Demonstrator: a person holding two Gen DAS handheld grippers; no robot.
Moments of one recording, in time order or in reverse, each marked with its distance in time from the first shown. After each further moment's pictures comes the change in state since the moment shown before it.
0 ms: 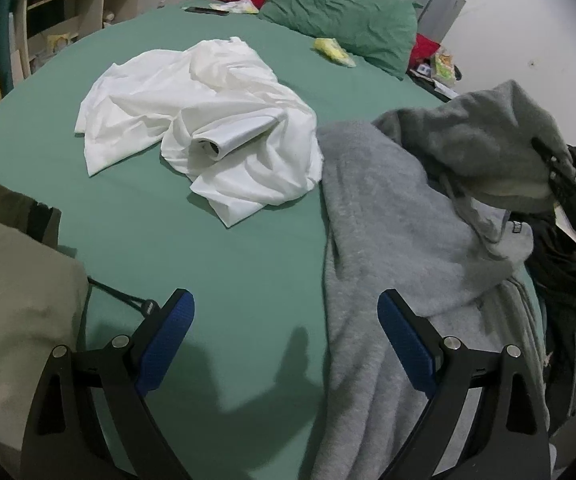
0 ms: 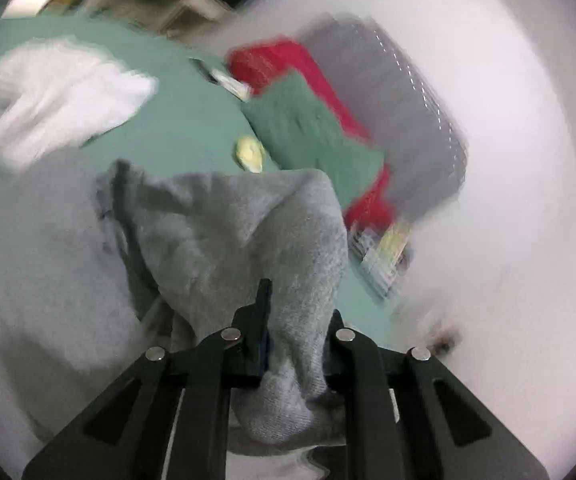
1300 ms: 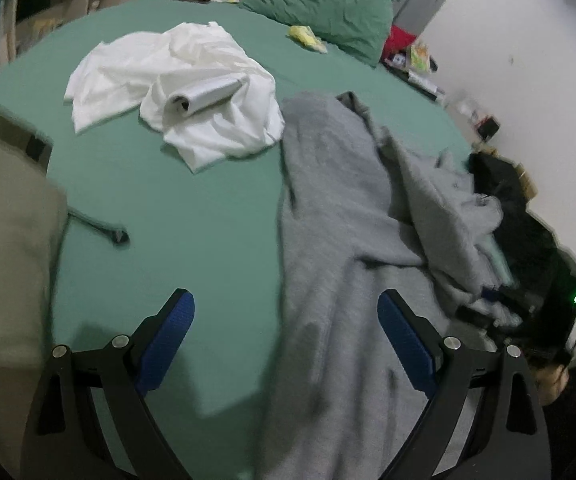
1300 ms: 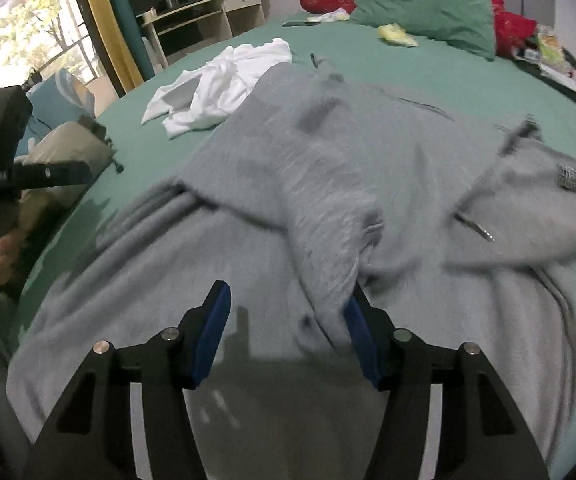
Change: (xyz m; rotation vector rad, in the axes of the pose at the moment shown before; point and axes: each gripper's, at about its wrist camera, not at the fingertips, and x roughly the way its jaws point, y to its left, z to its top) left arm -0.025 -0.012 -0.045 -0.028 0.035 -0.111; right arm -0.073 0.096 -0.116 0.683 0.189 0.881
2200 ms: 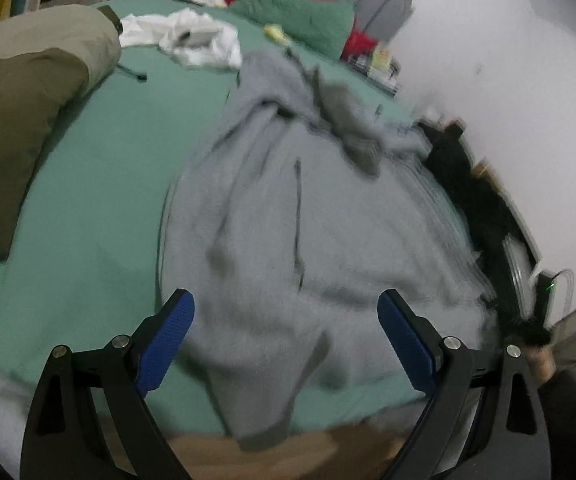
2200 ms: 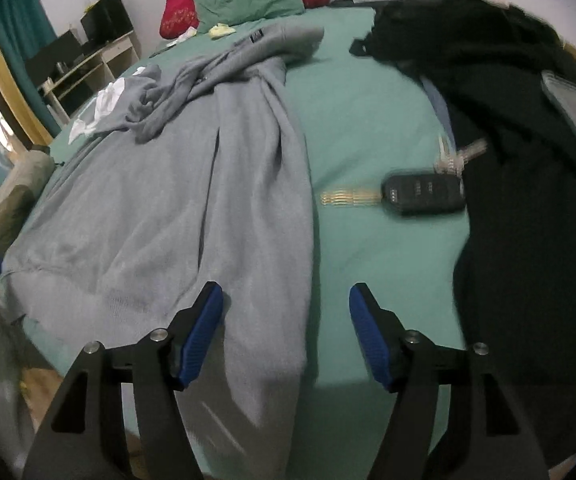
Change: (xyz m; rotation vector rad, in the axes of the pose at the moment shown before) left arm -0.098 -0.051 -0.230 0.016 -0.039 -0.036; right arm -0.180 -0.104 -0.247 0.417 -0.042 -0.195
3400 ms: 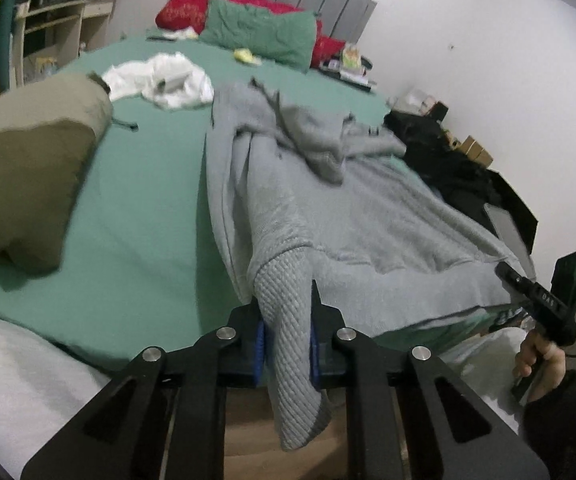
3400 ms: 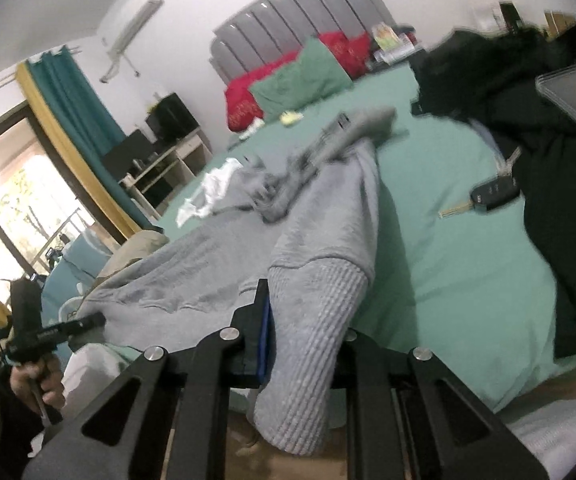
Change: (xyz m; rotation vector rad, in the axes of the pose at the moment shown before) left arm -0.100 -0.041 -0.016 0.140 -0.091 0.005; right arm -0.100 0.080 -0.060 0.122 -0.353 0.307
